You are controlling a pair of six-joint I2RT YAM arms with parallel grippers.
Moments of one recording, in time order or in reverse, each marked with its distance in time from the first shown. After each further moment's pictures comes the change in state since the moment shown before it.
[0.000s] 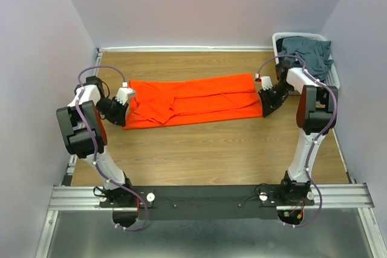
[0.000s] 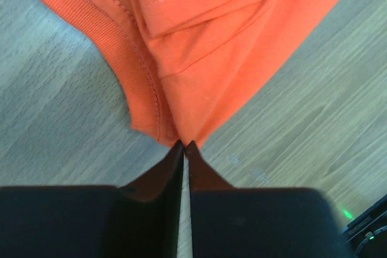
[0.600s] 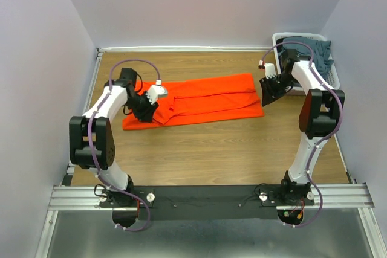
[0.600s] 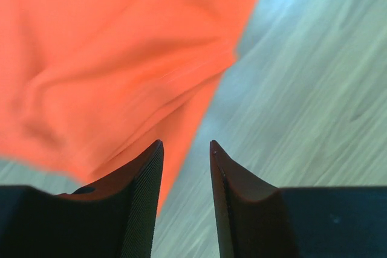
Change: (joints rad) left arm -0.346 -0.182 -0.037 0.061 0.011 -0.069; right arm -0.001 -0.084 0.111 -0.069 -0.071 0.026
